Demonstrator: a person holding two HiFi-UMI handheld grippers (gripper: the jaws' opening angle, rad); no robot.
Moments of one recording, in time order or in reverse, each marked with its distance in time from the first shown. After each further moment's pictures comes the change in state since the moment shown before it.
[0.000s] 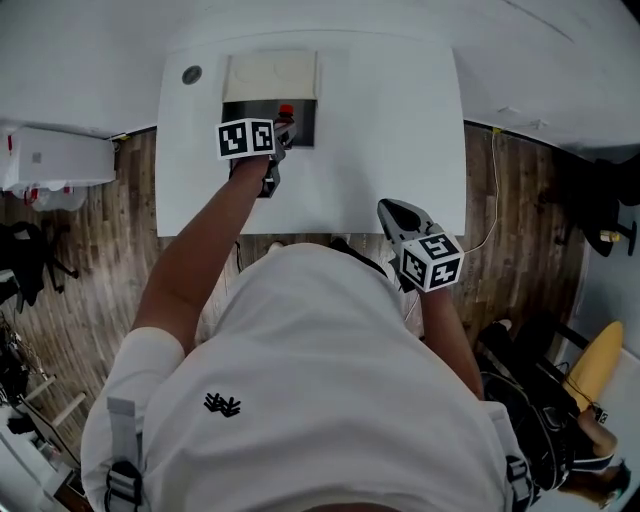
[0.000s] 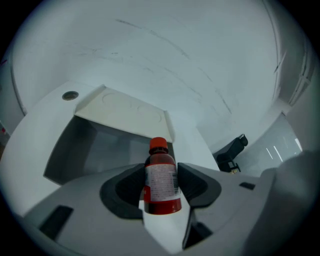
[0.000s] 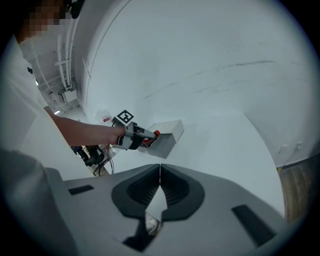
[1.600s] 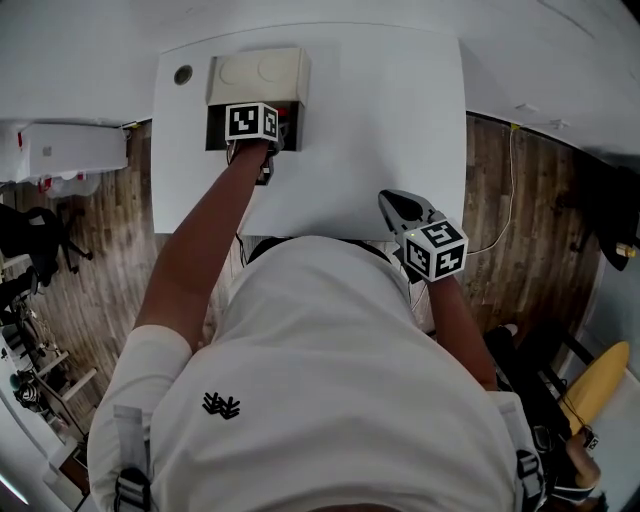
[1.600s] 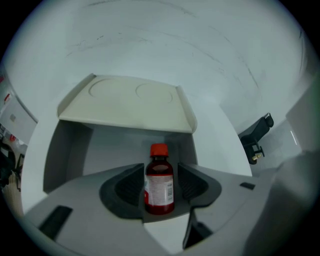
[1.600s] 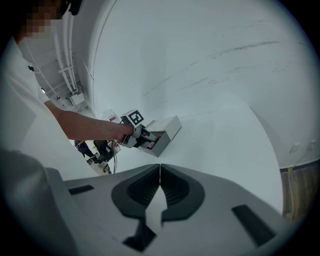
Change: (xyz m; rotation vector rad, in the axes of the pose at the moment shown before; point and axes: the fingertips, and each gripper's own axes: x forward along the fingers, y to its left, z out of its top) left arm 0.051 0.028 -0.009 0.063 0.219 0.283; right arm 0.013 -0.060 0.003 0.009 0.054 0.124
